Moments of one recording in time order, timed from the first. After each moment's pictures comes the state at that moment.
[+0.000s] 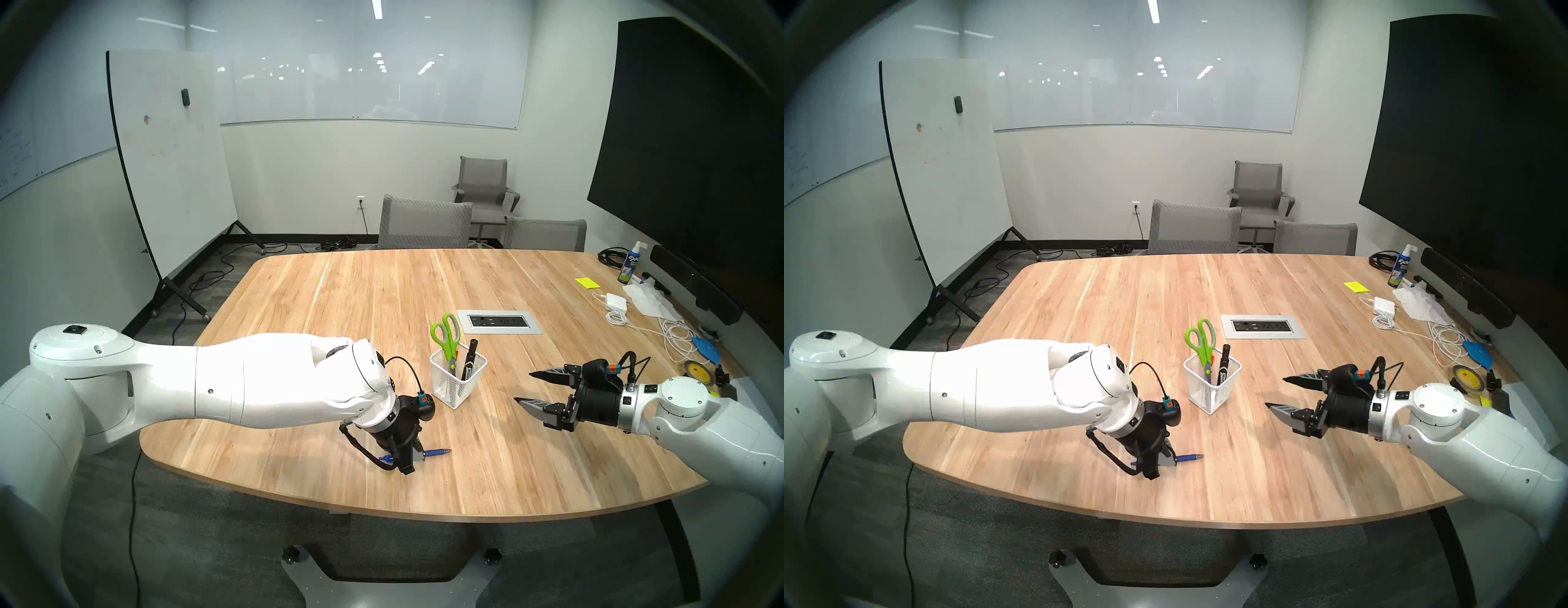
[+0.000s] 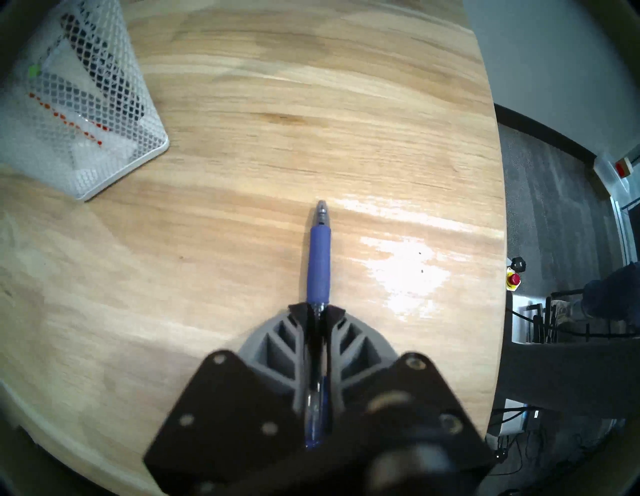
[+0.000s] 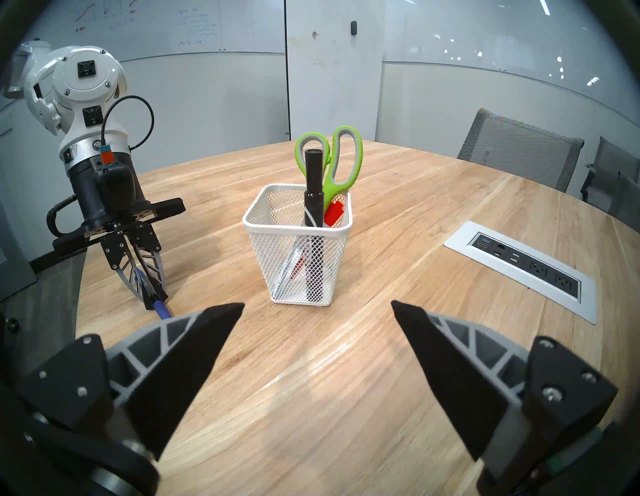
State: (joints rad) left arm 0.39 -0.99 0.16 -1.60 -0.96 0.68 -0.32; right arm -1.57 -0.32 1.16 -1.64 0.93 -0.08 0.59
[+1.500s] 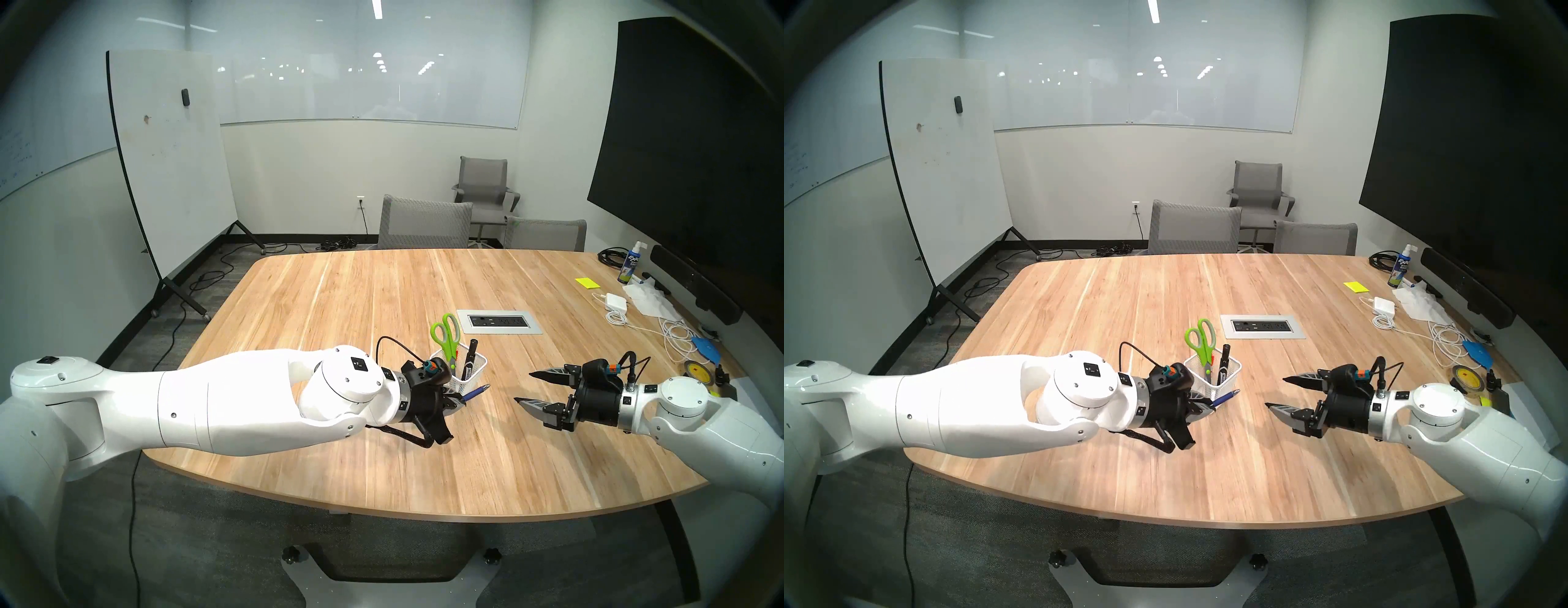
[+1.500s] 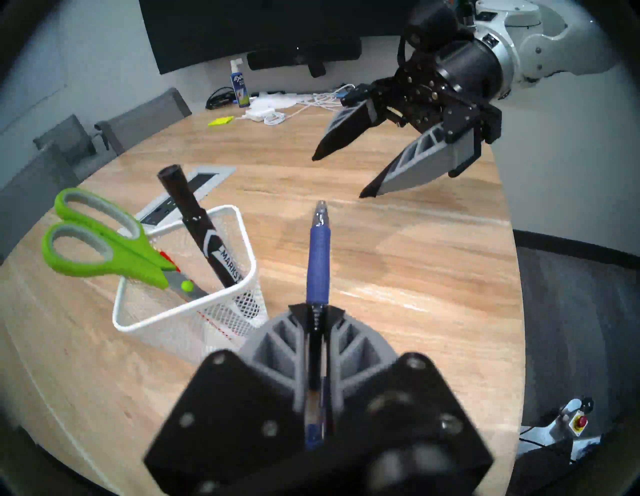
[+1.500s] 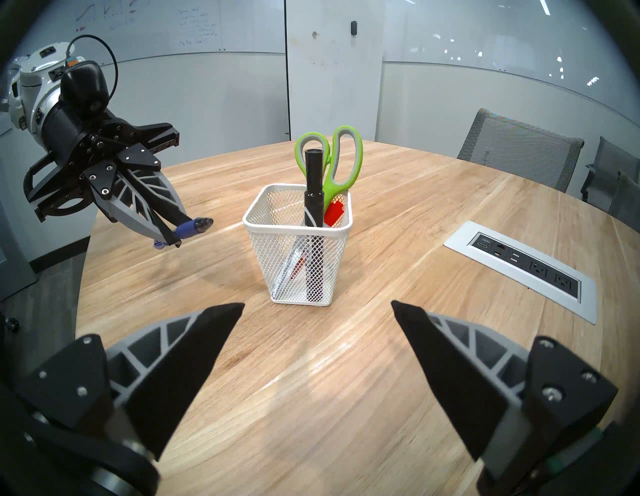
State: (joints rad) left arm 0.53 -0.88 -0.01 -1.83 -0.97 0.32 0.04; right arm -1.57 -0.32 1.16 -1.64 0.93 -0.08 0.60
